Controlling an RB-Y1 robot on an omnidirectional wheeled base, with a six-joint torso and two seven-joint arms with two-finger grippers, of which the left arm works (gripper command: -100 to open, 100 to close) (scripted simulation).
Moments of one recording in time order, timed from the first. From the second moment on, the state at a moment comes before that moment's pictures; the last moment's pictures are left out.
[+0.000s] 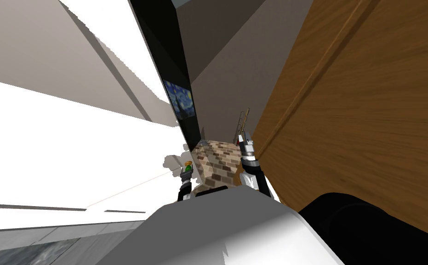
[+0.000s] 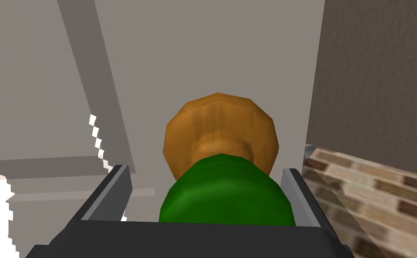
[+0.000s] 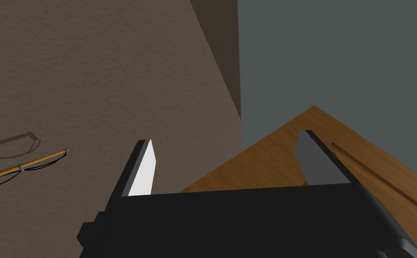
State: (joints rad) arm 0.11 0.02 -0.15 -0.94 0.52 -0.80 1.15
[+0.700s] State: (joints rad) arm 0.09 -0.02 -0.09 -0.92 0.55 -0.83 1.13
